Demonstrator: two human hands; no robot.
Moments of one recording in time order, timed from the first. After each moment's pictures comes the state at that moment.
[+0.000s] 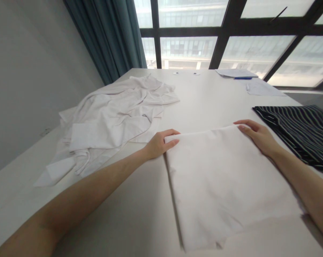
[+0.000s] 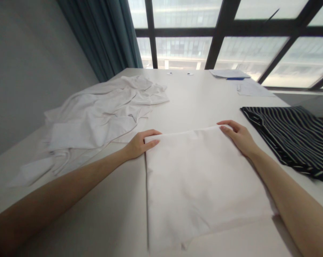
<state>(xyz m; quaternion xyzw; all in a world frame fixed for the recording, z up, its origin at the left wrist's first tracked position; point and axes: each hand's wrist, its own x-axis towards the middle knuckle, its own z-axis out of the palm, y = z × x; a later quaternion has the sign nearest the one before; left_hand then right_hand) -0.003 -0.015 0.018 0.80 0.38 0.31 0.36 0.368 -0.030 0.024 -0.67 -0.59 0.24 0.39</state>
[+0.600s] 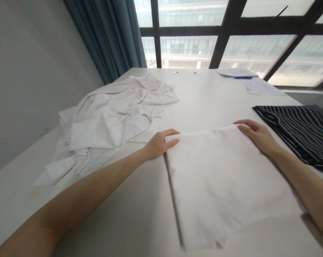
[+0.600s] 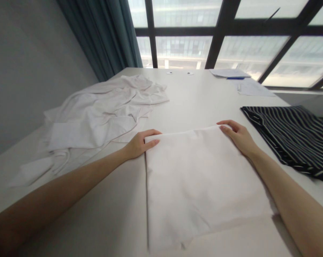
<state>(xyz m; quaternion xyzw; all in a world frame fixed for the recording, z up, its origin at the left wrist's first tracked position) -0.003 -0.015 0.018 0.80 0.39 0.30 0.35 0.371 -0.028 0.022 -0.67 -0.60 0.22 0.38</state>
